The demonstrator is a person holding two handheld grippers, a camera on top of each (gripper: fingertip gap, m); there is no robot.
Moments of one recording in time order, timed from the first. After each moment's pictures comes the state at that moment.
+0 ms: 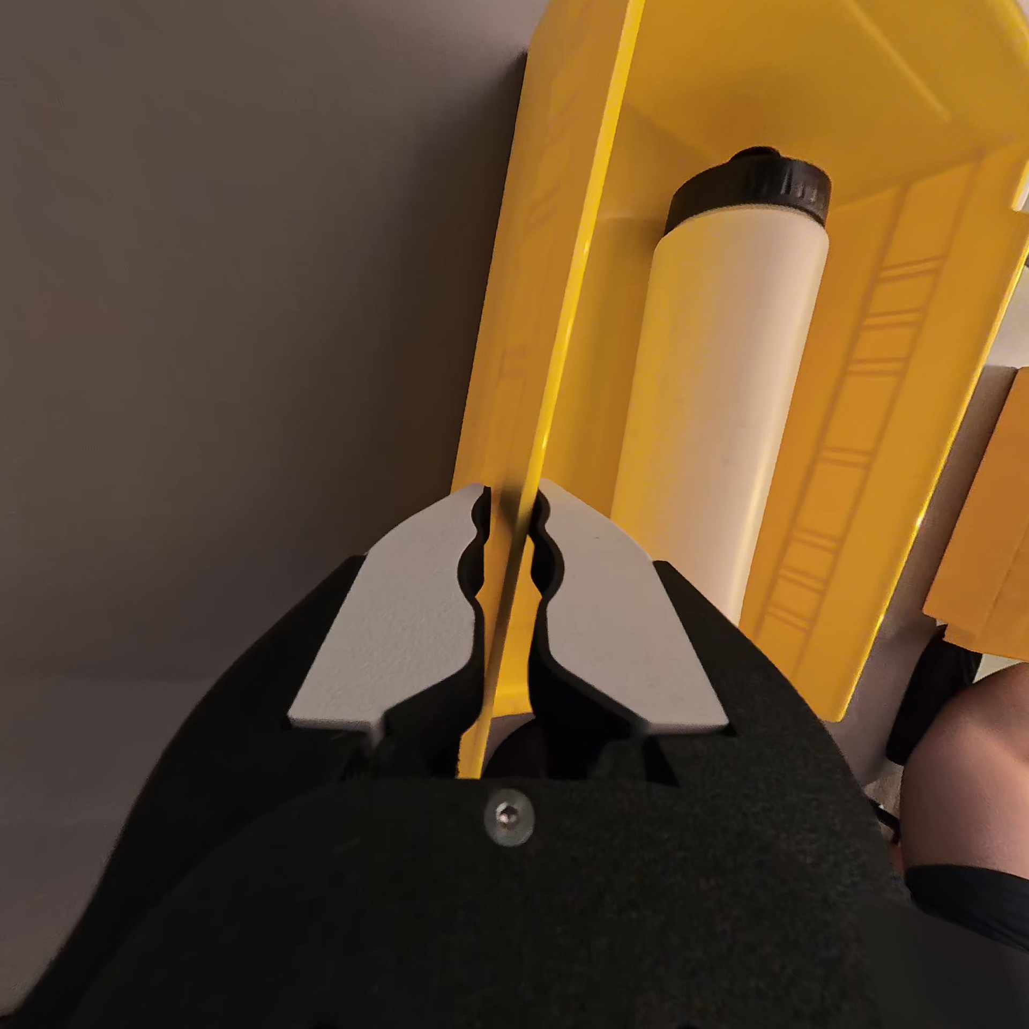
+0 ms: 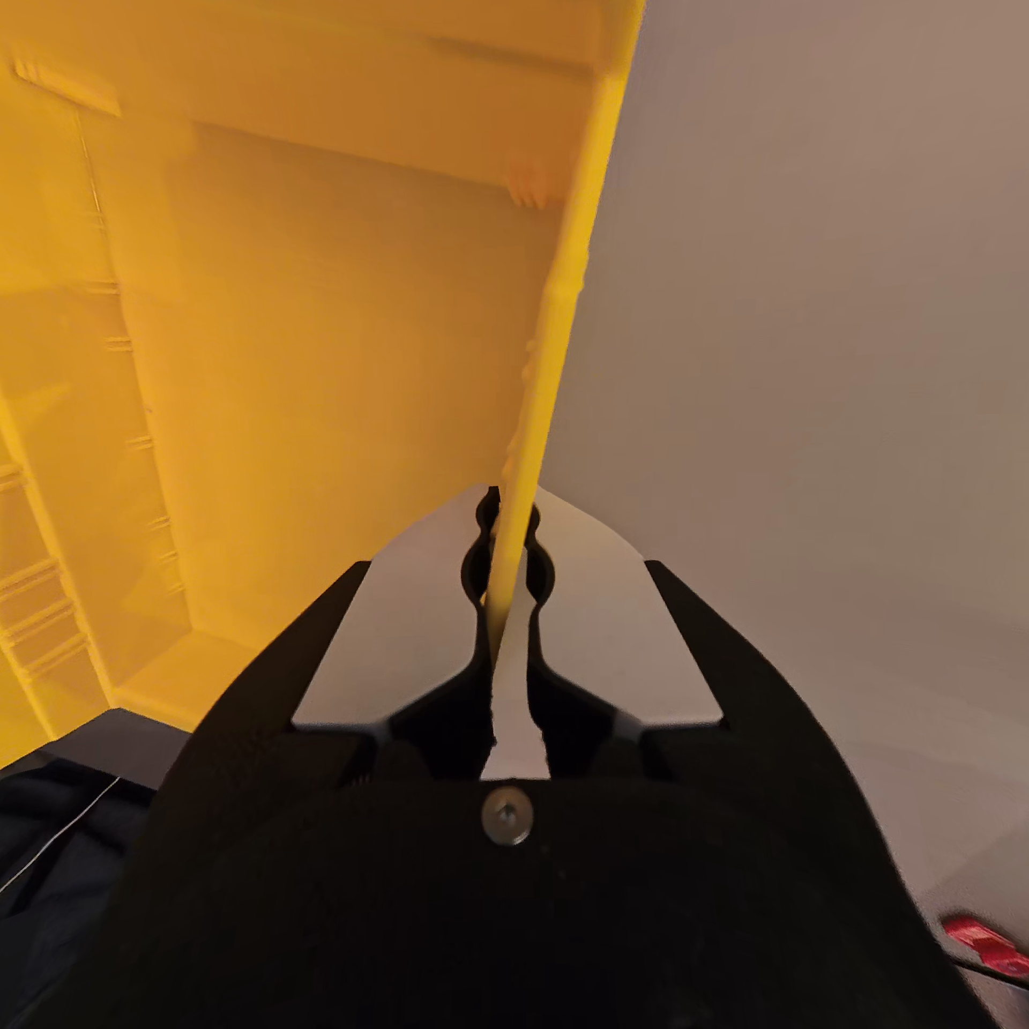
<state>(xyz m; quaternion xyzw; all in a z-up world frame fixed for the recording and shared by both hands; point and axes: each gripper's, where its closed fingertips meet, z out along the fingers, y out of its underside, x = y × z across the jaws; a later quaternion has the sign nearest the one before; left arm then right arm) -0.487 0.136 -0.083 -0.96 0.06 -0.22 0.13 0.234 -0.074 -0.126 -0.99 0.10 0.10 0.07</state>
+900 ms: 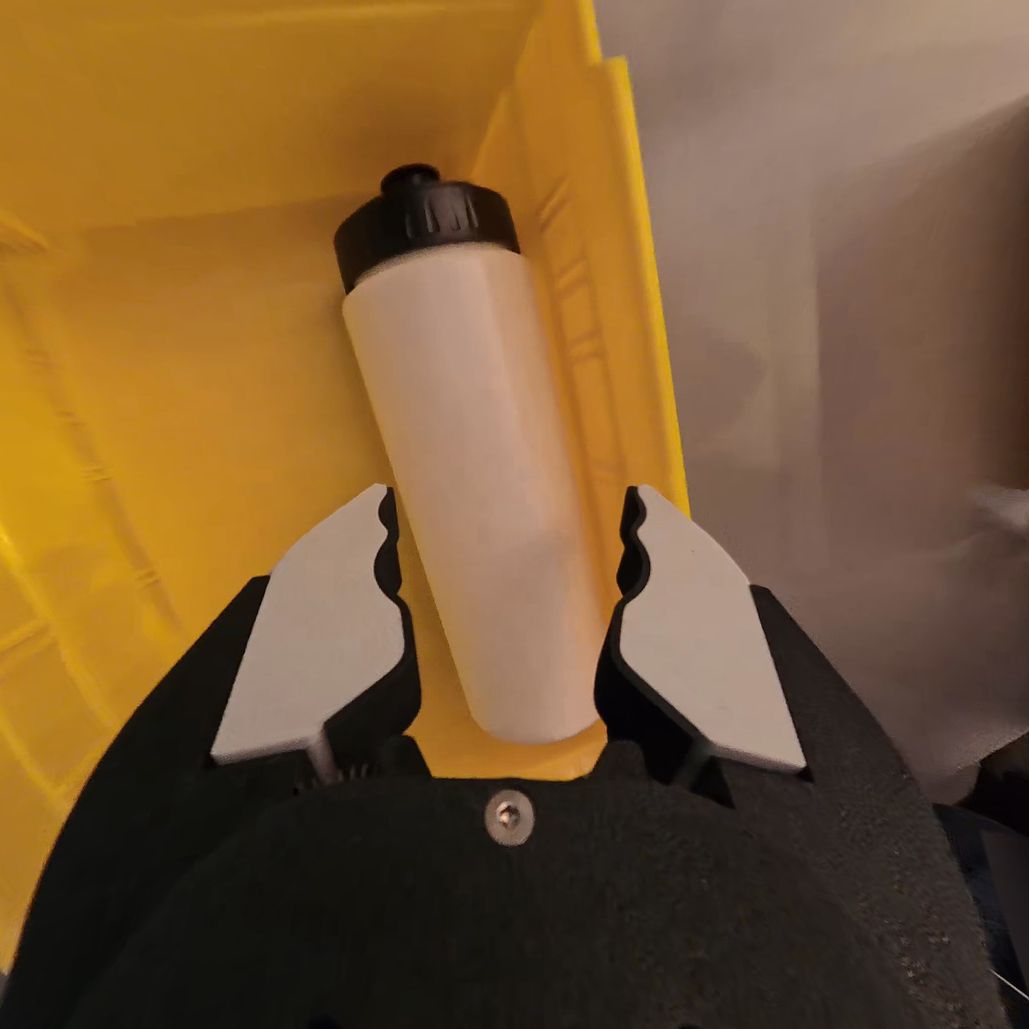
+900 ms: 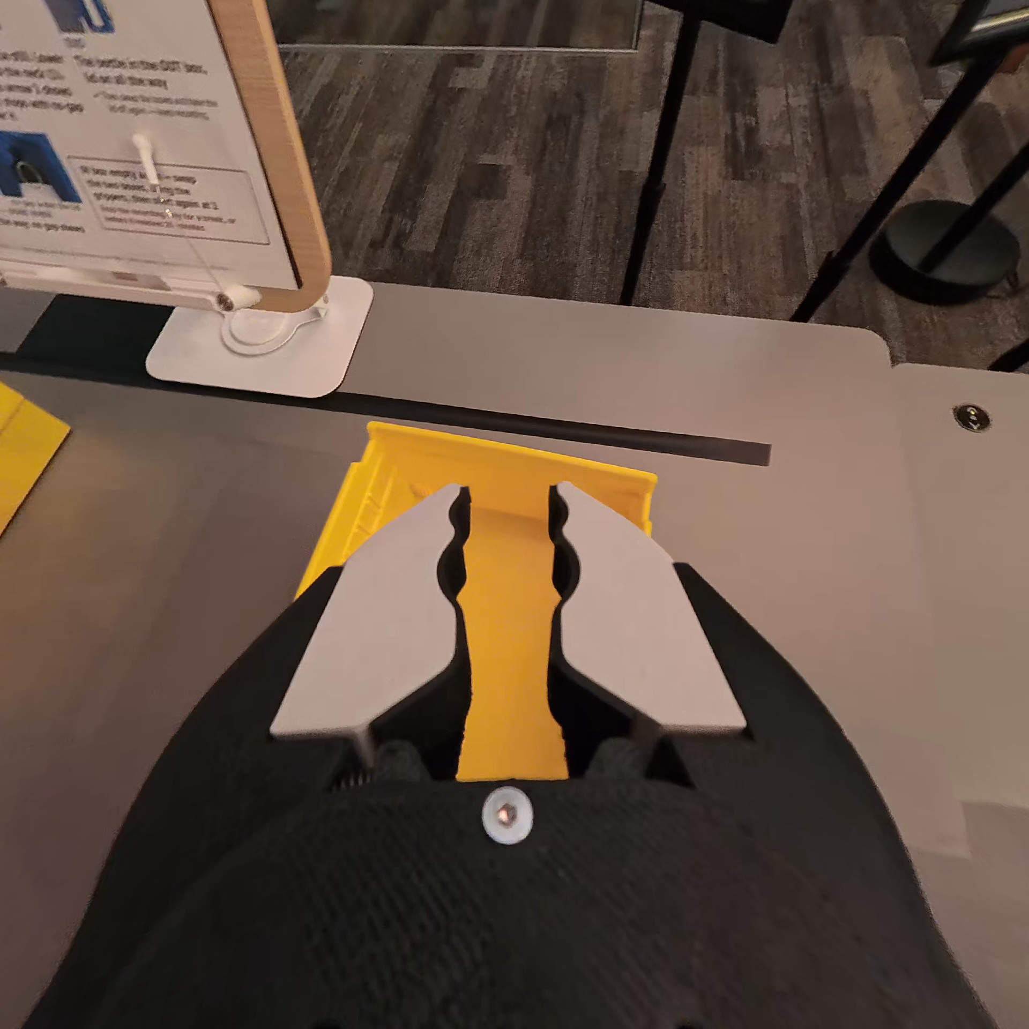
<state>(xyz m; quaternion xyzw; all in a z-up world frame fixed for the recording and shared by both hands) -0.329 0.117 -0.079 -0.93 0.29 -0.17 0.14 0.181 -0.039 0.078 -0.88 0.09 -0.02 0.46</state>
